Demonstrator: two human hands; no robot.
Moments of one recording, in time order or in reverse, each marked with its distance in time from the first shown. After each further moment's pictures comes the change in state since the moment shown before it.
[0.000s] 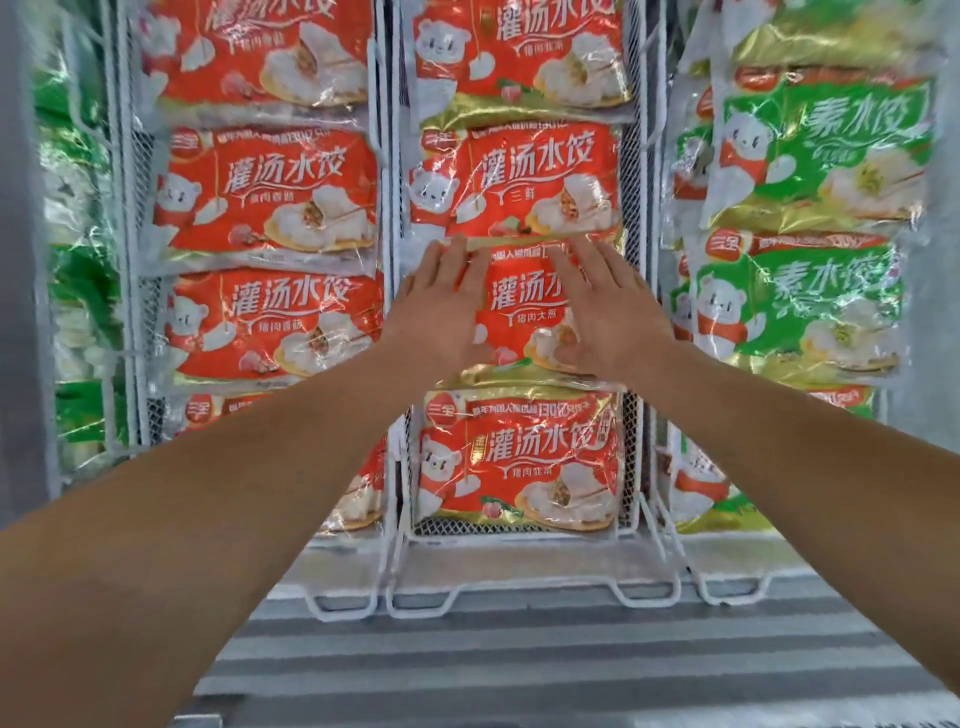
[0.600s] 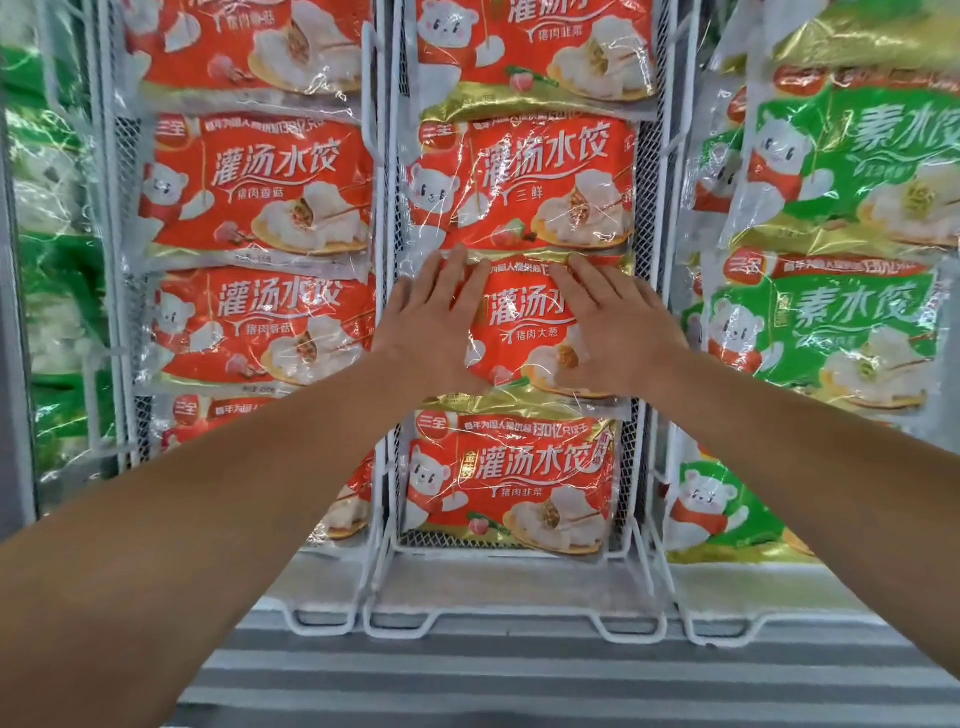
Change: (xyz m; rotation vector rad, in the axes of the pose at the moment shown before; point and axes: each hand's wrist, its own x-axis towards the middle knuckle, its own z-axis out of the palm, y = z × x) left_hand 0.025 -0.004 0.015 0.073 -0.108 -0.055; right_hand 0.030 0.029 0.006 -0.040 -0.133 -0.092
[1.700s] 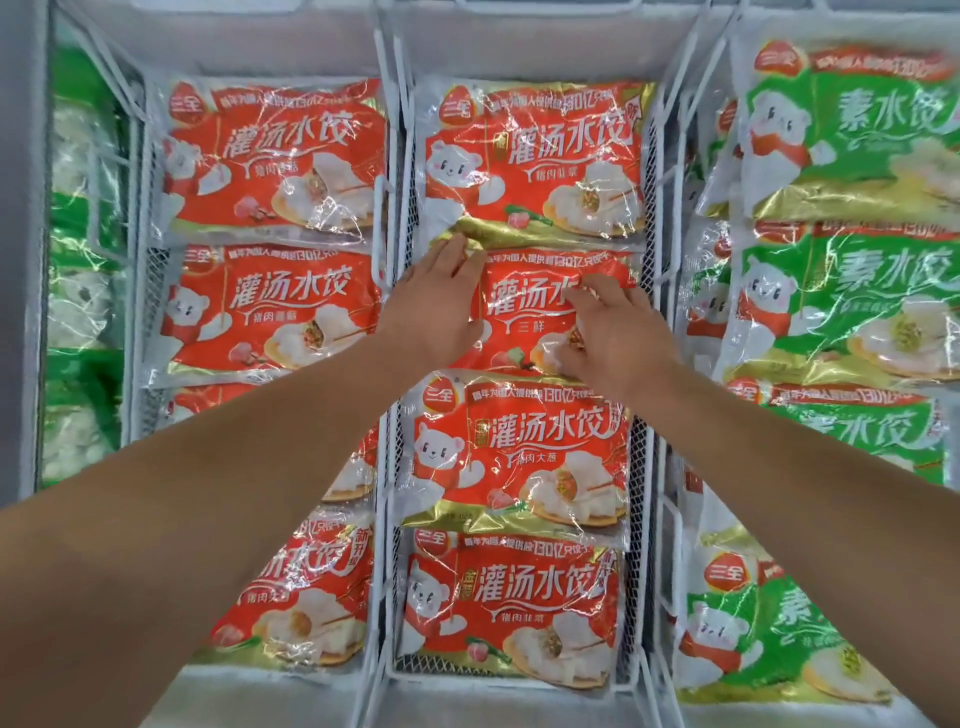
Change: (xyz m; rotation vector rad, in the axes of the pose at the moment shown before) left_hand 0.086 -0.031 -0.095 -0.121 0.226 0.017; right_hand 0.069 0.020 -0.072 0.144 0.152 0.123
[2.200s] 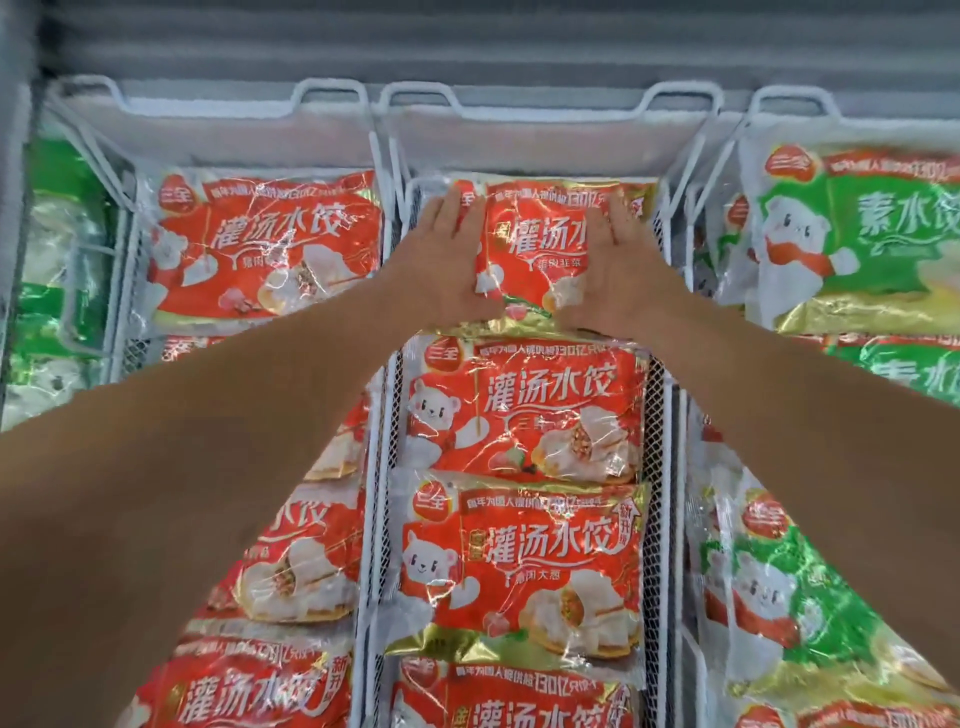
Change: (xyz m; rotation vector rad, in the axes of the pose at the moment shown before) left_hand 0.111 -0.019 -0.072 0.066 -0.001 -0.018; right_hand 0.121 0.010 -0.085 0.032 0.081 0.034
